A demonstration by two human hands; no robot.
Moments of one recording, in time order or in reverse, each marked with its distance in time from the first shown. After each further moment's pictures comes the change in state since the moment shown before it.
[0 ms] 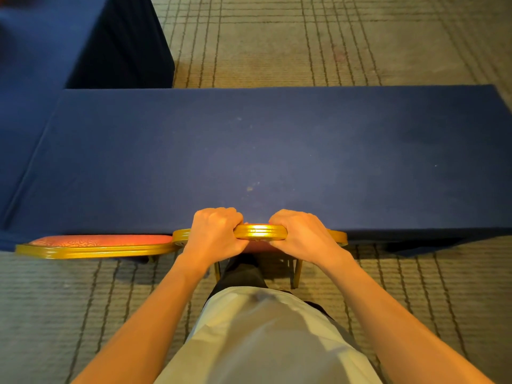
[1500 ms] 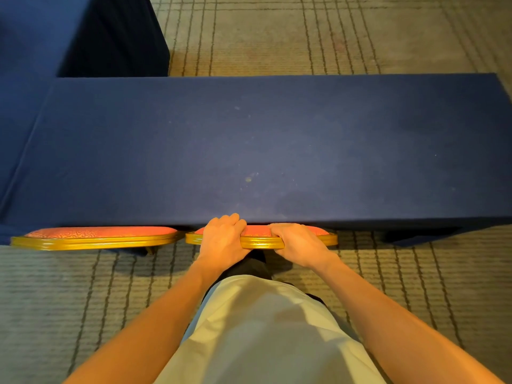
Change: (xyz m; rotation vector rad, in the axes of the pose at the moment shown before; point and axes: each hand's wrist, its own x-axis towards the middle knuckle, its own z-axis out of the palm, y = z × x) left_hand -0.027 0.003 0.066 0.078 -0.265 -0.100; right_hand -0.010 0.018 0.059 -0.011 -0.144 0.048
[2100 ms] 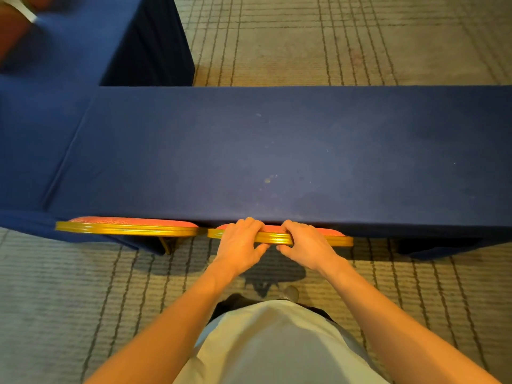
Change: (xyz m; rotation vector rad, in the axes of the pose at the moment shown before) left_hand -0.039 0.004 -0.010 -0.262 0.005 -0.085; right_hand -0.013 -0.040 0.004 0.077 0.075 0.112
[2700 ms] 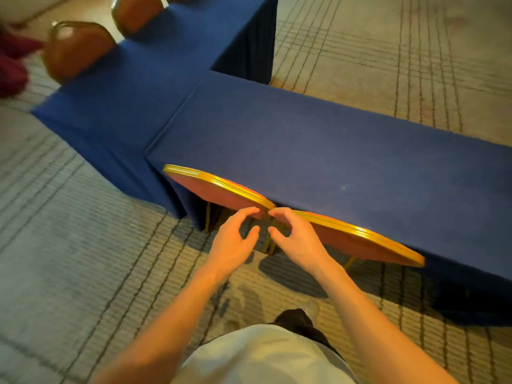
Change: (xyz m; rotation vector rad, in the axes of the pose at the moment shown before) left_hand -0.196 -0.117 -0.079 -0.723 0.395 -0.320; right_hand -0.037 -0.225 0.060 0.396 0.017 -0.243
